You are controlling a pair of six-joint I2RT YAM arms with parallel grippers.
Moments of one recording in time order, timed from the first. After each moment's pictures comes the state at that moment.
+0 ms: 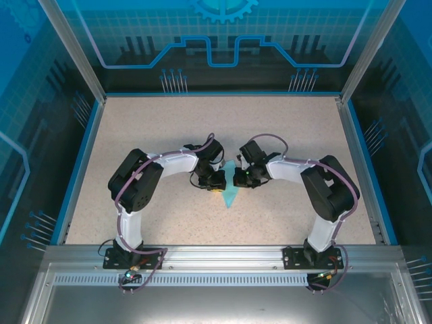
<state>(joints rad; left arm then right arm) -0.60 1.97 1.23 -0.61 0.42 -0.58 0.56 1.78 0.97 -0.36 -0.29 0.56</state>
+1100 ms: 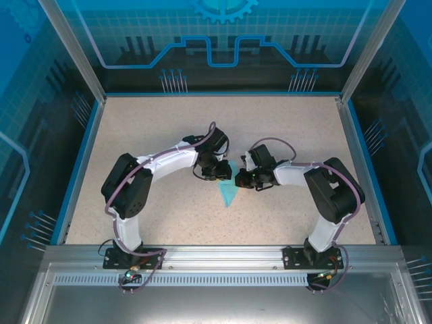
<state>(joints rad) -0.65 1.87 1.36 -0.71 0.34 -0.62 0.50 1.75 0.81 -0.11 -0.41 0.53</state>
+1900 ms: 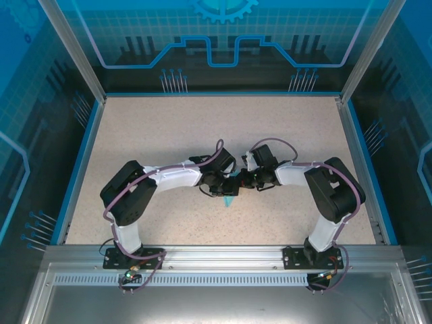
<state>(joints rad) -0.77 1.83 1.12 -0.41 0.35 -0.73 0.47 1.75 0.80 -0.09 -0.47 0.51</state>
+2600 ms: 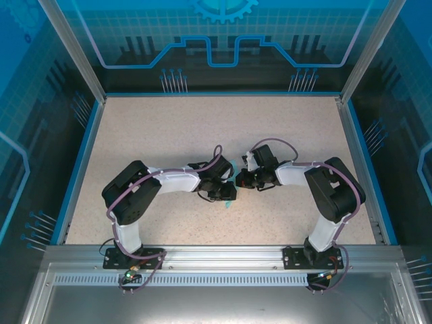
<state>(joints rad) -0.77 1.85 1.02 -0.28 0.35 -0.75 0.47 1.75 0.79 -0.09 -0.48 0.51</state>
